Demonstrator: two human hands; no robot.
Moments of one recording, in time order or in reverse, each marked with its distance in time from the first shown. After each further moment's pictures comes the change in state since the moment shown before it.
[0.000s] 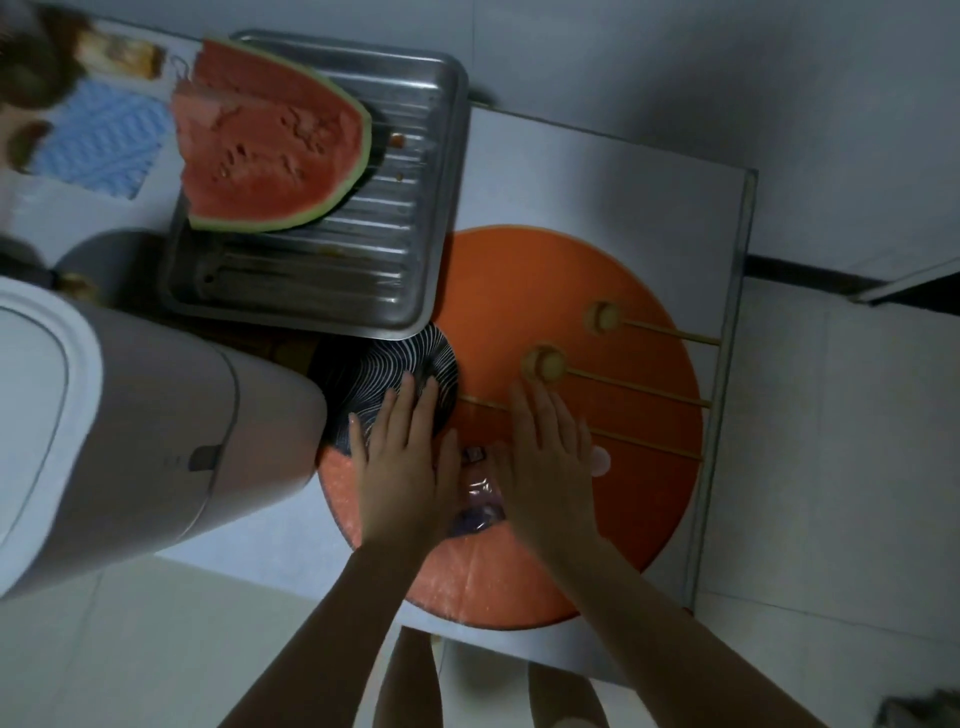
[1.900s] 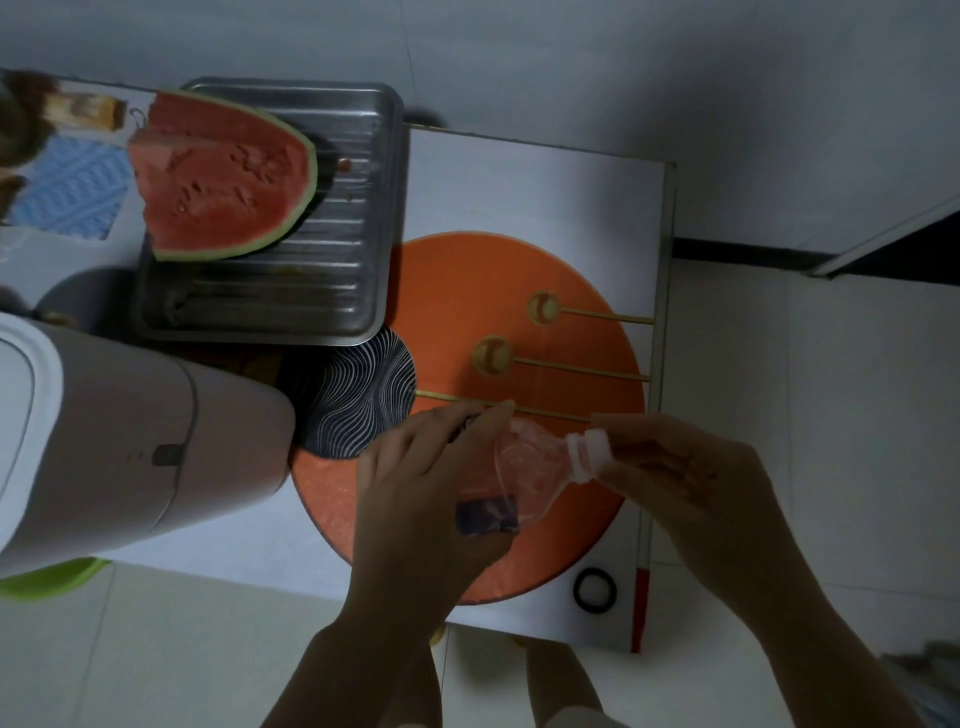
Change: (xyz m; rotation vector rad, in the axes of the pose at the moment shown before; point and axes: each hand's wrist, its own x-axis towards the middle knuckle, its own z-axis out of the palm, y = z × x) left_hand -0.050 0.096 -0.085 -0.161 -0.021 0.363; right_hand -0.066 0.059 -0.168 0.932 -0.007 -0.033
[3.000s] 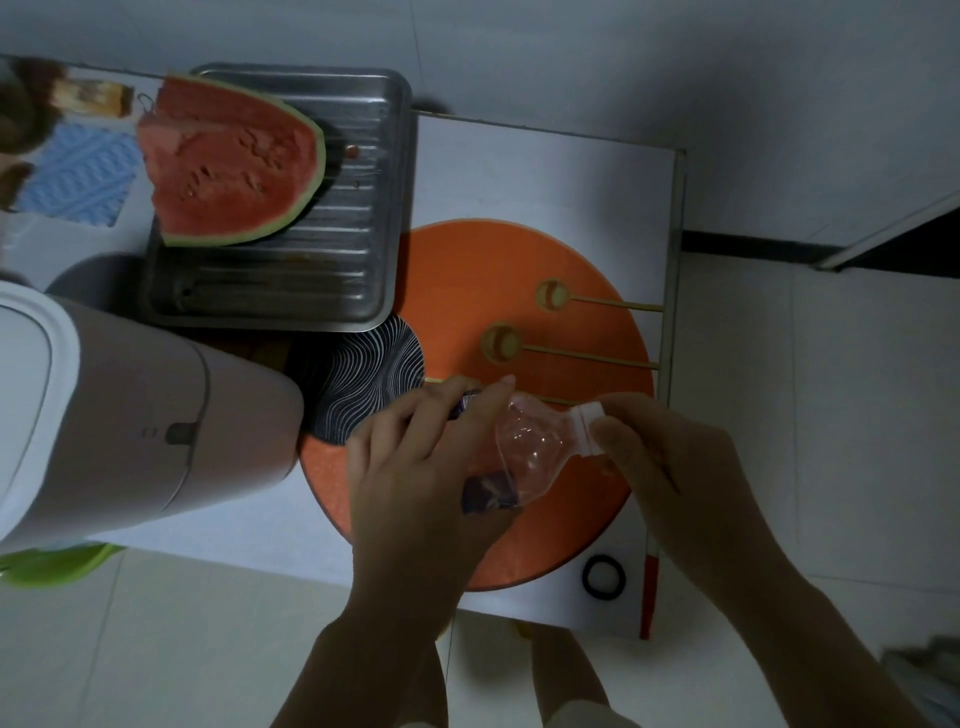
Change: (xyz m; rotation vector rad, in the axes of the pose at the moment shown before) left_hand -0.004 0.002 -0.009 0.092 0.032 -0.057; right_hand 0.004 0.000 0.021 -0.315 0.017 -0.085
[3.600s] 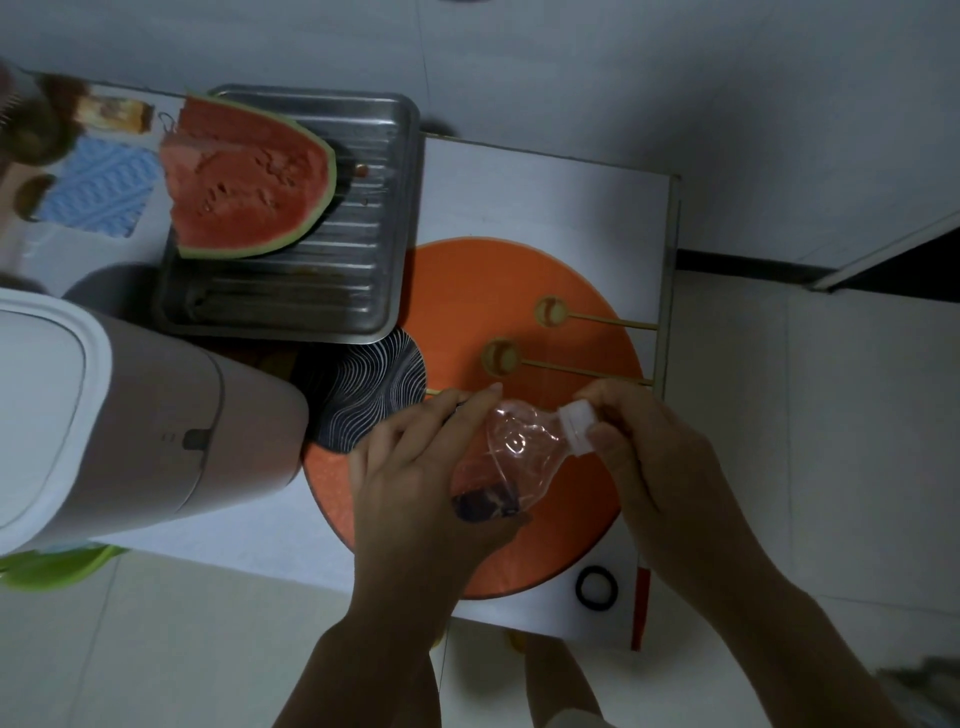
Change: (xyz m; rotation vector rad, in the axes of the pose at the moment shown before) left_hand 0.001 0.009 -0.010 -0.073 0.039 -0.075; right_hand 0.005 -0.013 0.001 -0.083 0.018 -0.059
